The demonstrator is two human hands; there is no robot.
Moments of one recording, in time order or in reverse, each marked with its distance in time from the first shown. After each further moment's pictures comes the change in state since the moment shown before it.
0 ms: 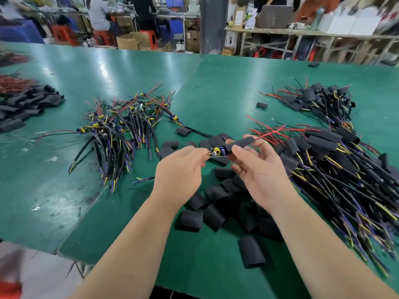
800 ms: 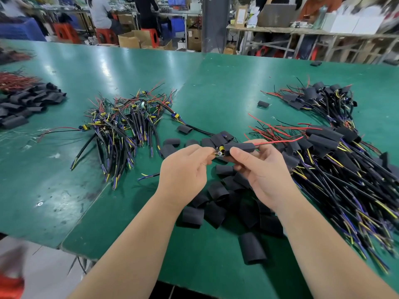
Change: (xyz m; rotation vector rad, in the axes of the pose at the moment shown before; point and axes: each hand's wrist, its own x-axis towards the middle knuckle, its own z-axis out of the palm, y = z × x) left_hand -0.001 0.004 0.004 -0.035 0.043 0.035; right_hand -0.004 0.000 -0.003 -0.062 -0.053 -0.034
